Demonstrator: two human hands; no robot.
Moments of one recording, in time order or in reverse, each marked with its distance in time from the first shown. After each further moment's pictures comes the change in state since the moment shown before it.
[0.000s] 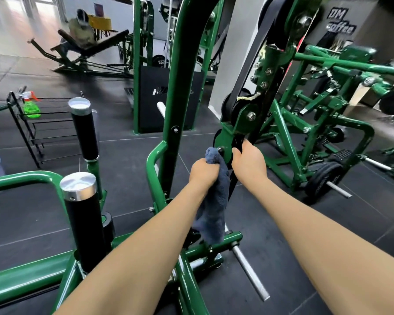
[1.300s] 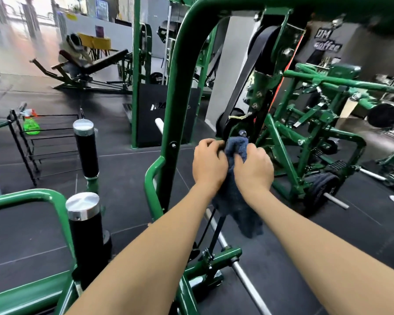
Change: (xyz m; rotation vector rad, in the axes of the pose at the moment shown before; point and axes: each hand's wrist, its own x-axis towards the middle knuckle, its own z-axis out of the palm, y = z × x) left_hand -0.011 0.053 -0.008 0.179 0.269 0.575; right_hand -0.006 -0.019 -0.026 -0.225 0.274 -0.041
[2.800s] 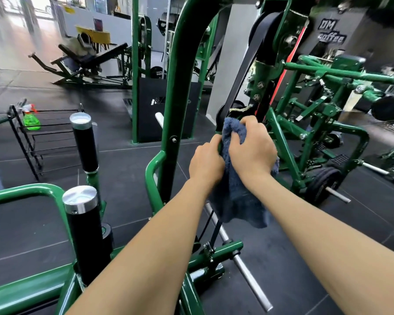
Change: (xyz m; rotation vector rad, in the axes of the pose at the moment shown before) left_hand -0.008 0.002 -0.011 0.144 -0.219 0.012; right_hand 0.008 -0.021 -0.018 0.097 0.163 -0.127
